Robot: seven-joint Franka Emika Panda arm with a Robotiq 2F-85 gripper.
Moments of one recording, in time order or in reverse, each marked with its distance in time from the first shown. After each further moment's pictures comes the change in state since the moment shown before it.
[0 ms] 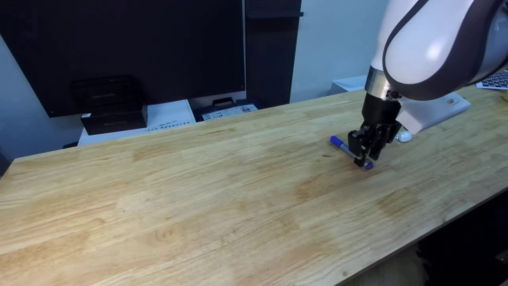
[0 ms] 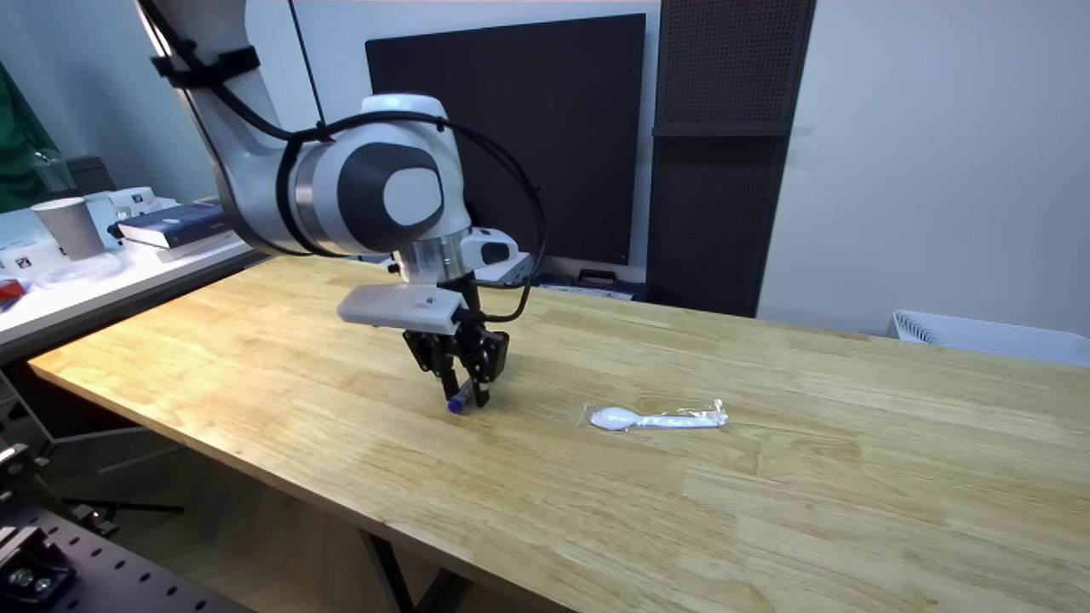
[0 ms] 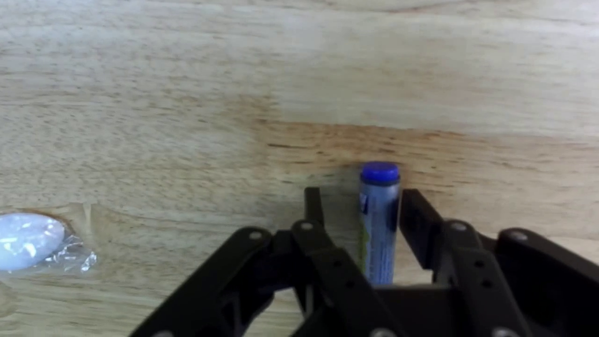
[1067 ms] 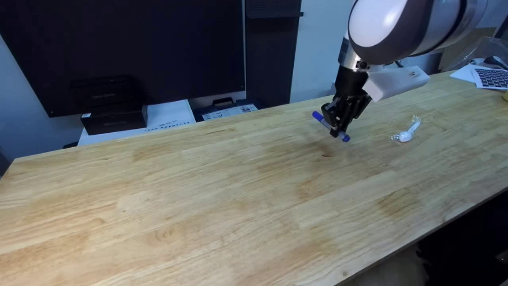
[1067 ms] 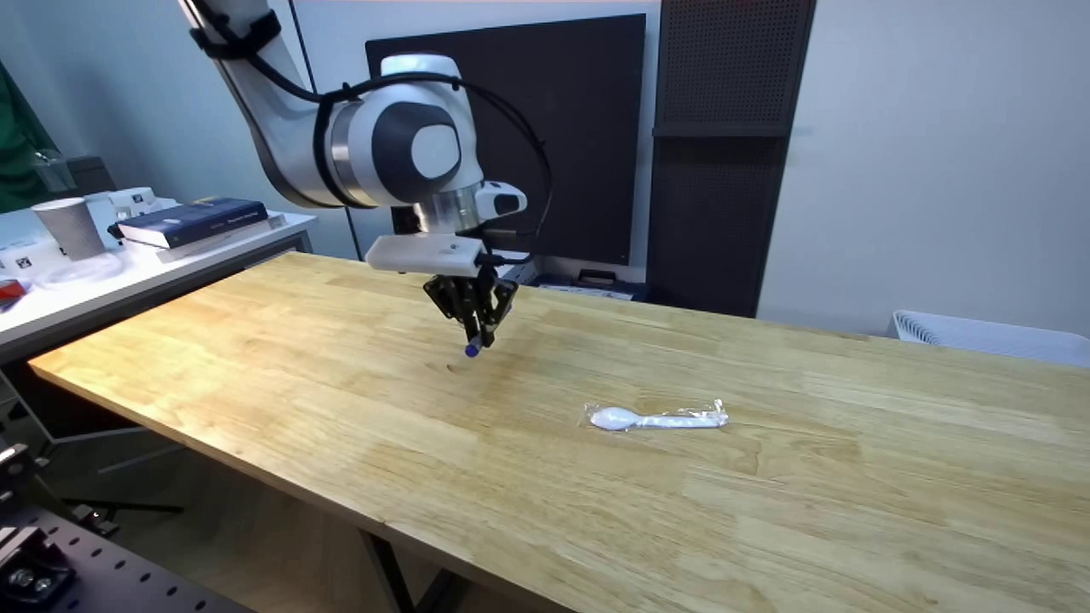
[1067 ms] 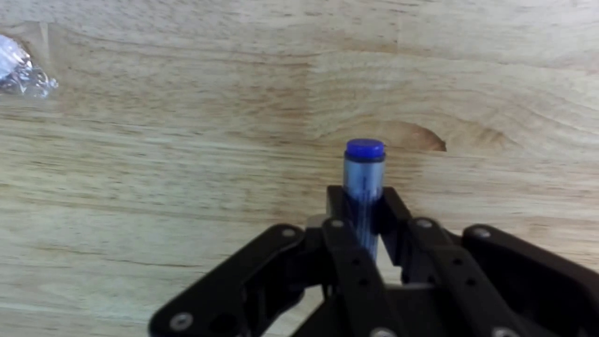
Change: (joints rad) arm -0.031 0.005 0.065 0.172 0.018 -0.083 -0.027
